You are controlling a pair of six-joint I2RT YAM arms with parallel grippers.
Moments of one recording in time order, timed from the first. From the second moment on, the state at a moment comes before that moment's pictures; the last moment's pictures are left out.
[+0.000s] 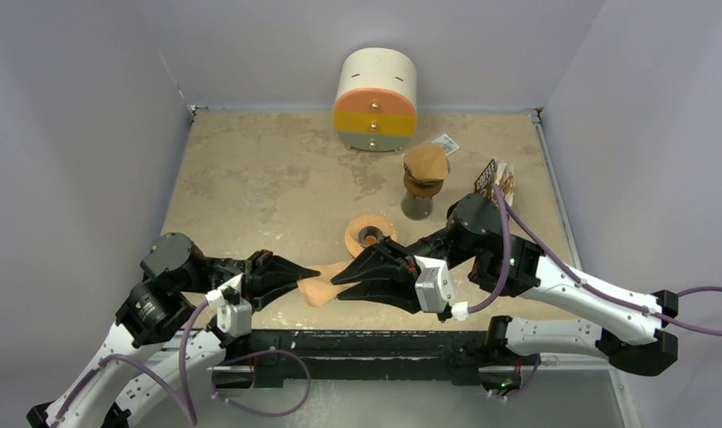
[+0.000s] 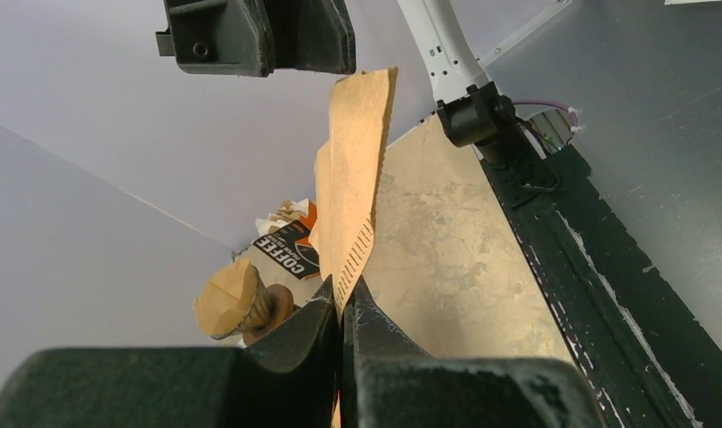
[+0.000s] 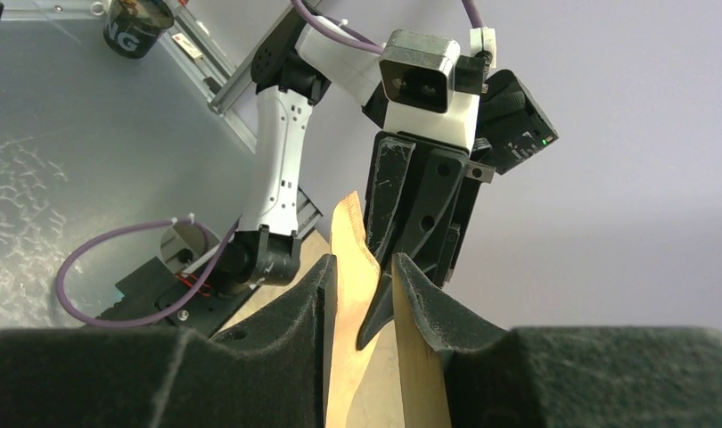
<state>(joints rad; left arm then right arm) -0.72 0.48 0.89 -0.38 0.94 0.67 1.18 1.03 1.18 -0.06 -0.91 -0.71</state>
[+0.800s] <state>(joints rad) -0.72 0.48 0.89 -0.38 0.96 0.66 1.19 1.03 1.18 -0.12 -0.86 -0.79</state>
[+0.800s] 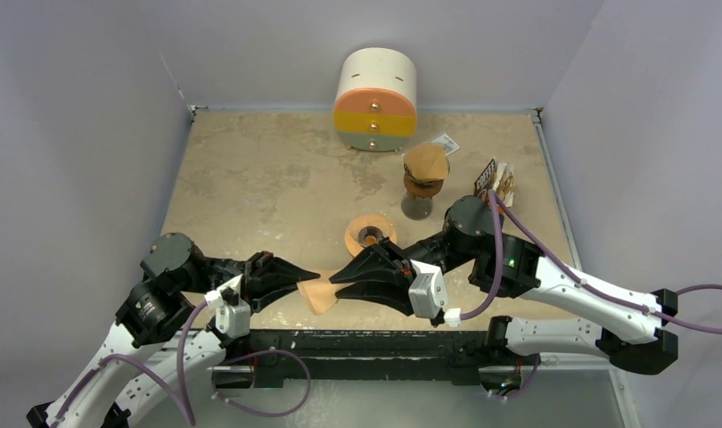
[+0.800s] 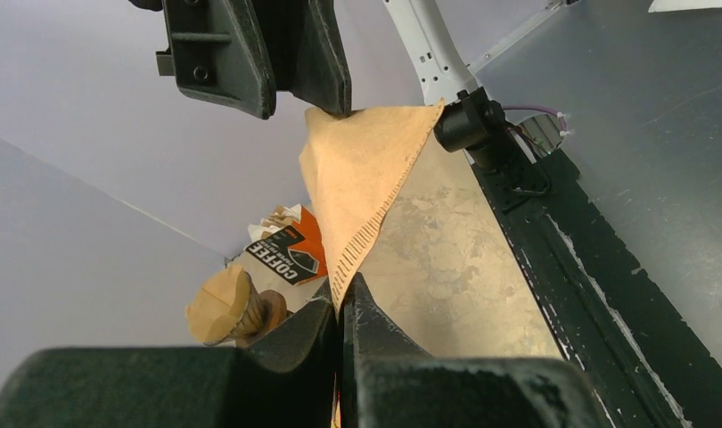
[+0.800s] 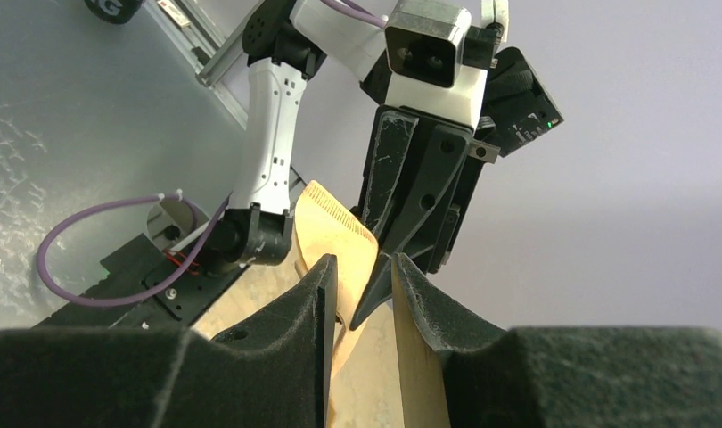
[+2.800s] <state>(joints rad) -0.72 0.51 0.89 -0.38 1.00 0.63 1.21 1.00 1.18 -0.20 -0.86 -0.86</state>
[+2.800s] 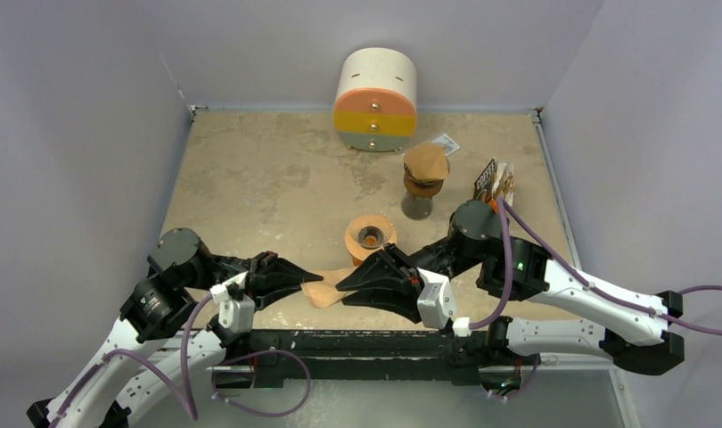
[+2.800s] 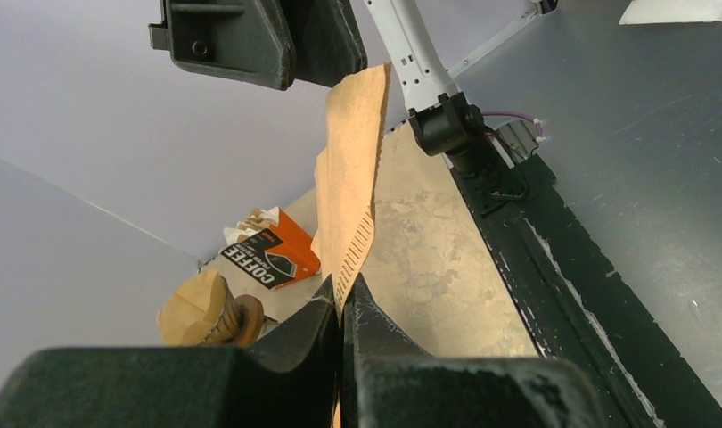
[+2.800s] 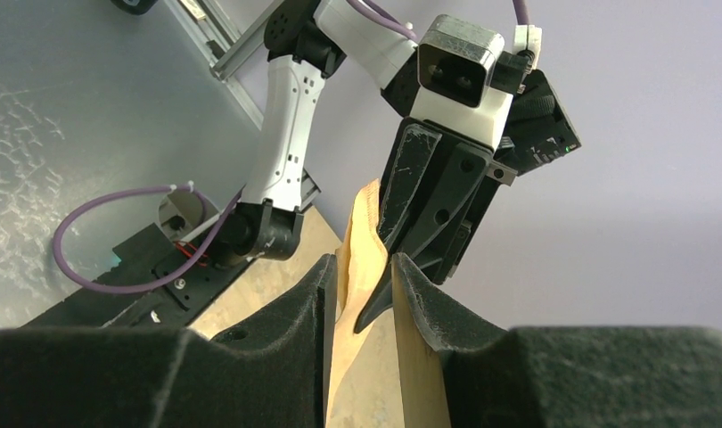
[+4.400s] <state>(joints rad) -0.72 0.51 0.90 -0.43 1.03 0.64 1.22 1.02 1.20 -0.21 -0.82 -0.87</state>
